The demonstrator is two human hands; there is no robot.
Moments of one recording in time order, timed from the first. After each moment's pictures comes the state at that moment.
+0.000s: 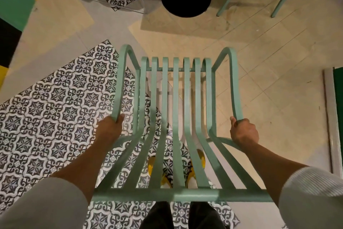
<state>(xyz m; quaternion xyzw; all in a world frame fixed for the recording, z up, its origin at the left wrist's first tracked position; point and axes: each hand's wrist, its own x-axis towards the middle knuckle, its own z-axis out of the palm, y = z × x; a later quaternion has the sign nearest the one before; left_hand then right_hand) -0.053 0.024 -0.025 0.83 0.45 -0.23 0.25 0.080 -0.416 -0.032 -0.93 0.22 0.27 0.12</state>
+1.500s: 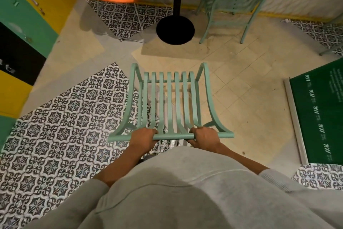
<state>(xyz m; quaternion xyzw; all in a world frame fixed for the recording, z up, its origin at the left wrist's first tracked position) -0.167 -0.125 0.182 0.97 0.04 -0.25 0.06 -0.088 -0.379 0.183 -0.93 -0.26 0.26 -0.05</state>
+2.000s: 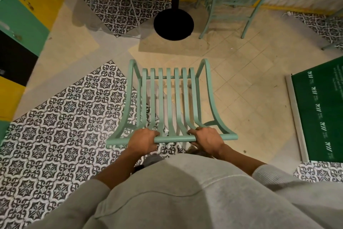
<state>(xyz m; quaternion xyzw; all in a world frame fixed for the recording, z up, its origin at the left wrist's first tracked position) -0.128 -0.100 0.166 0.95 -0.01 -0.28 0.10 -0.052 -0.363 0.171 -0.91 -0.31 0.26 -0.03</state>
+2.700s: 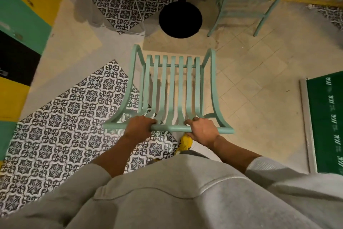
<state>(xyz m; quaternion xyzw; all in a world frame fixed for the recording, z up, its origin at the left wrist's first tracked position) 0.012 -0.049 0.183 0.96 0.03 -0.27 0.07 0.082 -0.306 0.165 -0.91 -0.32 0.25 -0.03</state>
